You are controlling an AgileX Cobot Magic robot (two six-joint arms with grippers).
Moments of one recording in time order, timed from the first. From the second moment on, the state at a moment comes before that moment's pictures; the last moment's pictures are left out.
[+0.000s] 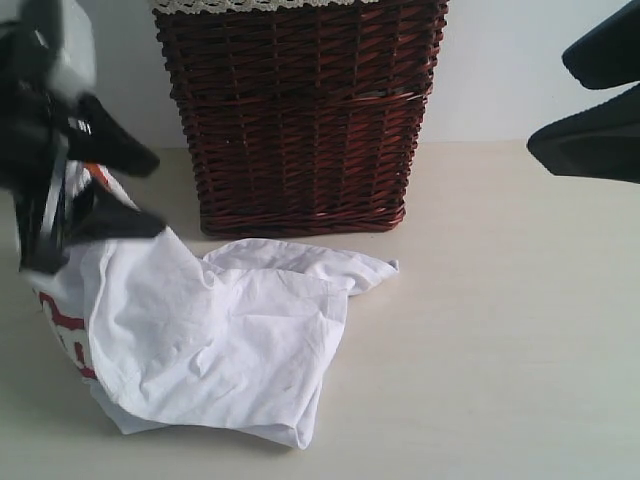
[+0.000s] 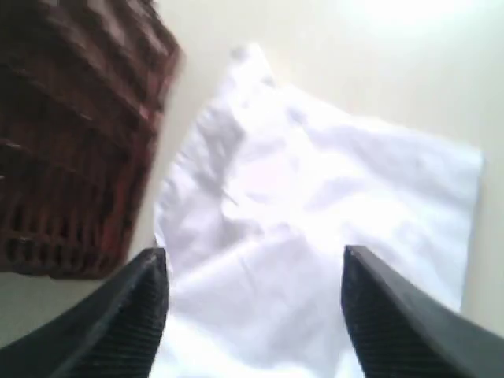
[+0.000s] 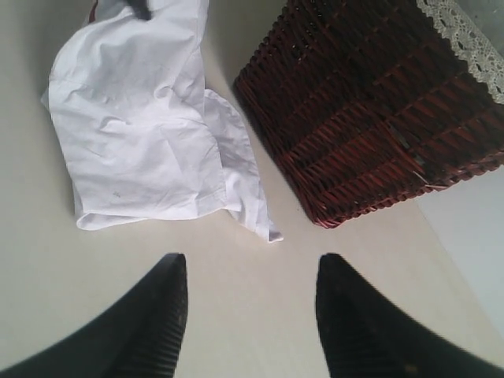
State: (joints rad) left arm -0.24 1.44 -1.00 -0.78 0.83 1.72; right arm 0.94 0.91 -1.13 -0.26 1.03 -0.22
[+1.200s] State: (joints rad) left arm -0.52 1.58 -0.76 0.40 0.20 1.54; right arm 0.94 0.91 -1.13 -0.26 1.01 -0.22
